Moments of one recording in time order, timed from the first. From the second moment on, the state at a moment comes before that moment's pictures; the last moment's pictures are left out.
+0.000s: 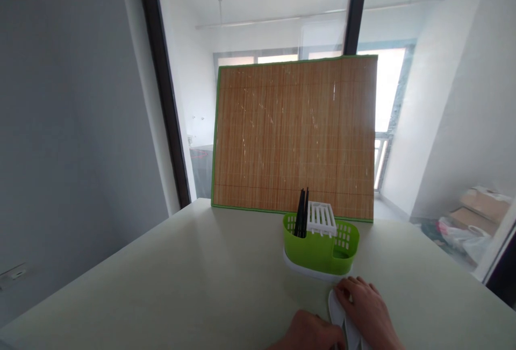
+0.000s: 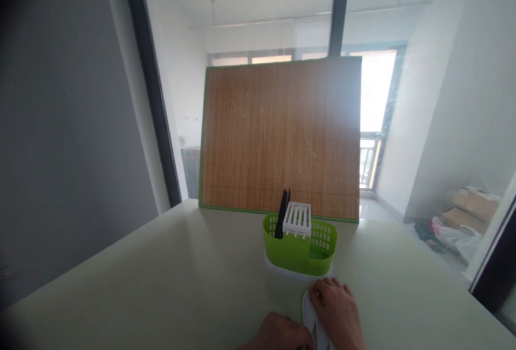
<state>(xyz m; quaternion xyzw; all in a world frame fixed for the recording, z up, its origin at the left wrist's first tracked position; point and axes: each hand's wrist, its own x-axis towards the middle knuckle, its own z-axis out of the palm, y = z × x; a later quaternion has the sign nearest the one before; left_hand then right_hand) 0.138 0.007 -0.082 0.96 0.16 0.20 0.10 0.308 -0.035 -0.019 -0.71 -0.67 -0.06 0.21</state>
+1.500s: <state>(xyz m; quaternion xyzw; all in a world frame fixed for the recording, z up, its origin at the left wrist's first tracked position) 0.092 0.033 0.065 0.70 0.37 0.55 0.27 0.276 -0.041 -0.007 -0.52 -0.74 -0.11 0.41</state>
